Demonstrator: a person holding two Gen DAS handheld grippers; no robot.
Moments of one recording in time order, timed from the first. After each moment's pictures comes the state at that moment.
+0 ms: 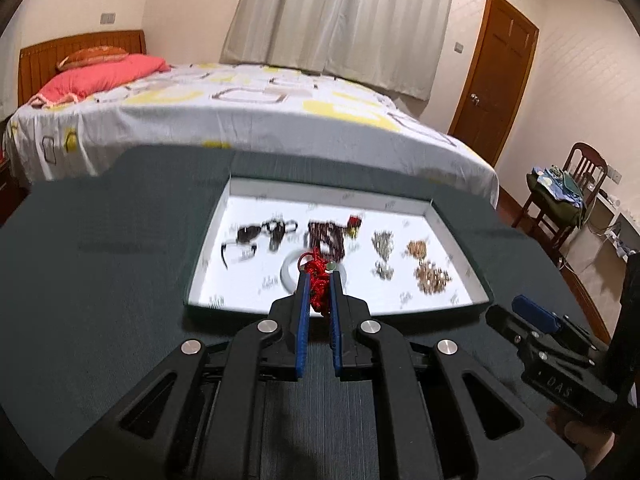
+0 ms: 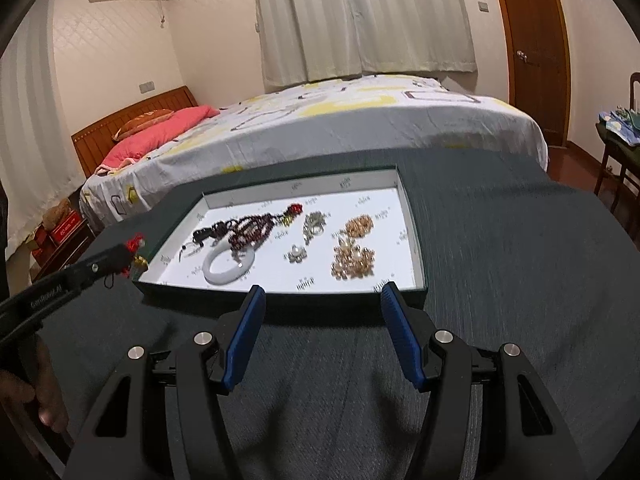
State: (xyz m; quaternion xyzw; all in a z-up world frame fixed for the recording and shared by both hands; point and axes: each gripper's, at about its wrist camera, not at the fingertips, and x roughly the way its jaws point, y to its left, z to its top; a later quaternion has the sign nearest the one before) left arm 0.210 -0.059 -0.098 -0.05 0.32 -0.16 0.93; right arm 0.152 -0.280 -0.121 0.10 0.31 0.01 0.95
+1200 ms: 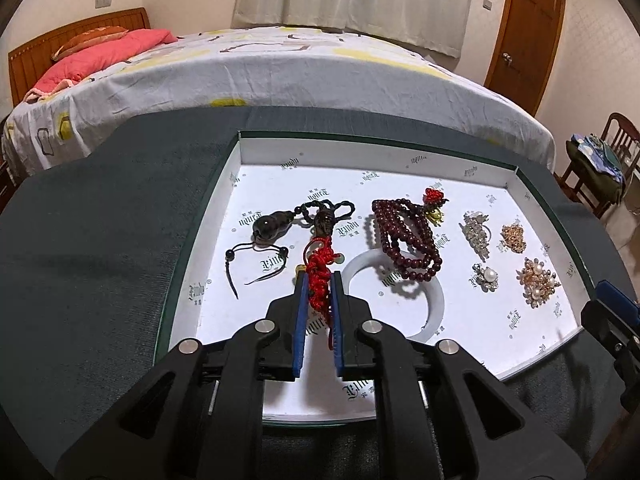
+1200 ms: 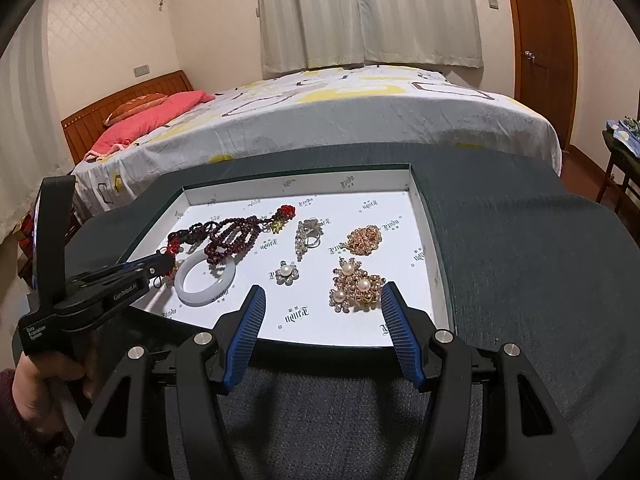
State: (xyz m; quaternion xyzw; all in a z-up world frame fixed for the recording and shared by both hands) left arm 0.311 -0.068 -0.172 0.00 0.39 -0.12 0.91; right arm 0.203 -0.277 -0.140 0.09 0.34 0.00 0.94
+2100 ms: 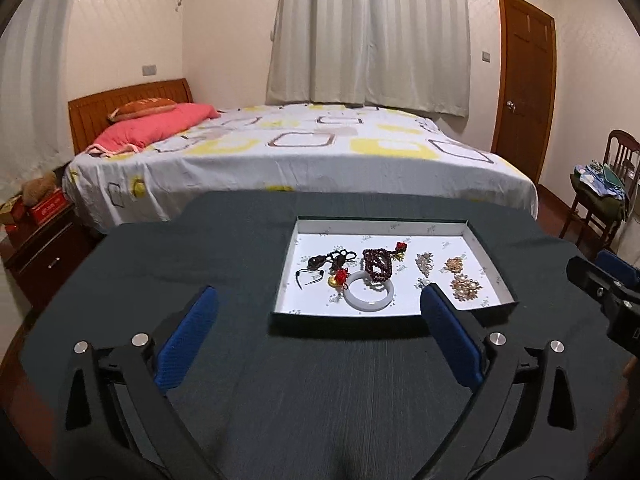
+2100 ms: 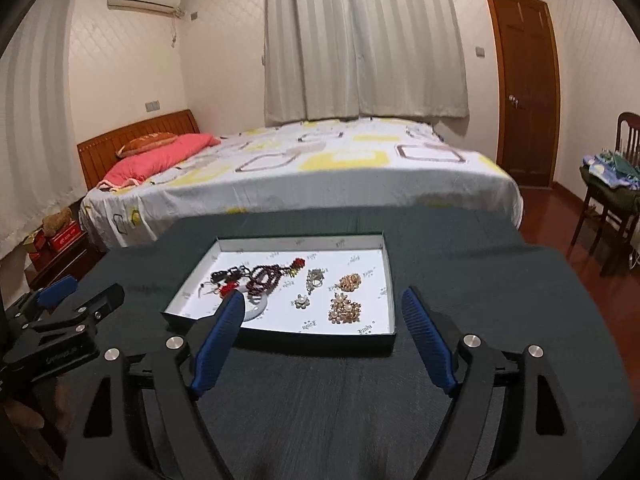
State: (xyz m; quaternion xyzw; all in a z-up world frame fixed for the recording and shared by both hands) left arm 0.136 -0.043 -0.042 0.02 0.26 -0.06 0.96; right arm 0.091 -0.273 -0.036 0.07 0.25 -0.02 0.97
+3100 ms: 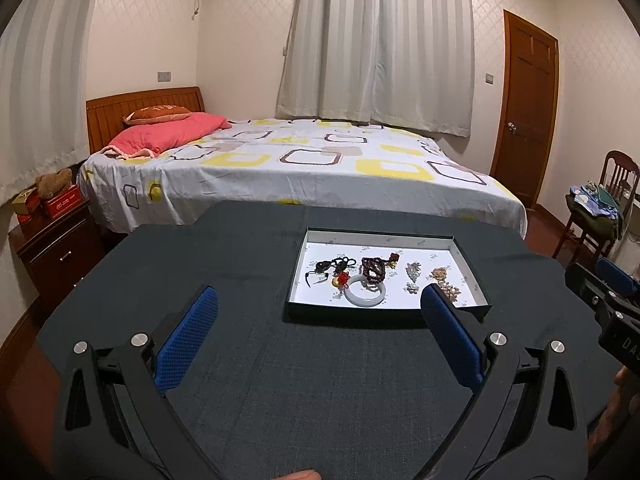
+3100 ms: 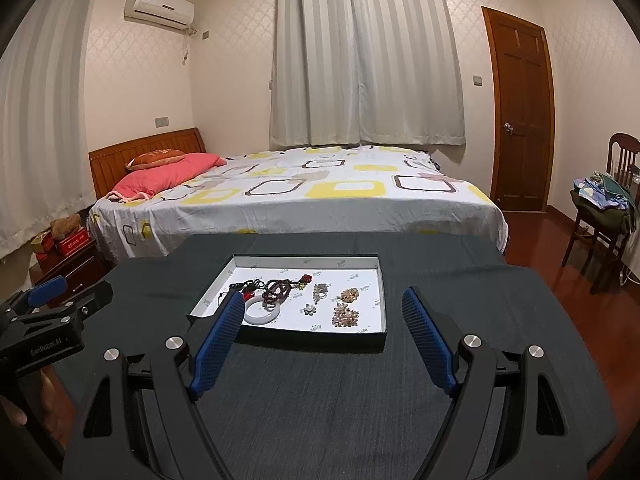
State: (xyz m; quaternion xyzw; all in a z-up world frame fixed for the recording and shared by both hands) left arm 0.082 -0.023 -0.009 0.00 0.25 -0.05 0.97; right arm 0.045 -0.262 -0.009 0.05 0.21 -0.02 0.98
